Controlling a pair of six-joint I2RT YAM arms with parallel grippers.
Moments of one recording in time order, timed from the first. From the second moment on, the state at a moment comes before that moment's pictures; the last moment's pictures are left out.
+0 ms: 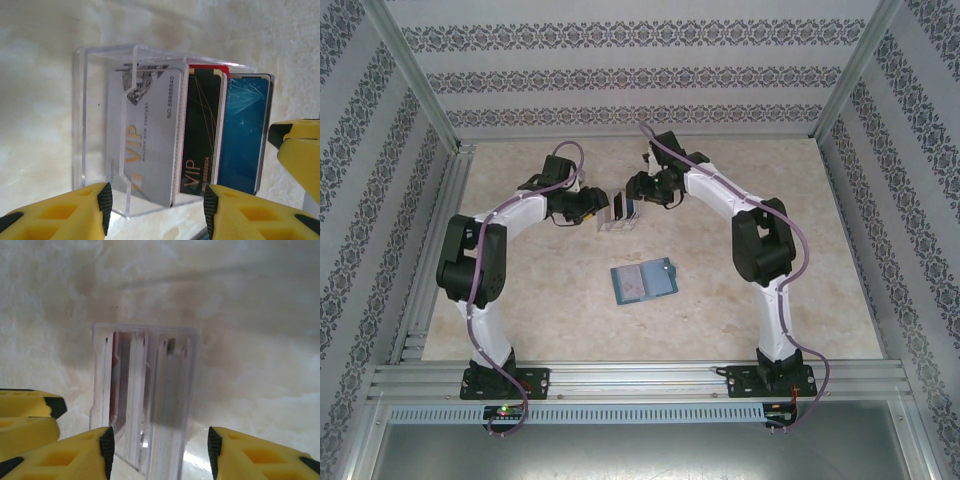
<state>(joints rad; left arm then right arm) -0.21 1.92 1.32 -0.34 0.48 -0.66 0.45 2.20 1.87 -0.68 -0.37 0.51</state>
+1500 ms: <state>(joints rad) -0.22 2.03 1.33 -0.26 0.56 -0.69 0.50 2.30 2.10 -0.84 -0.33 0.52</state>
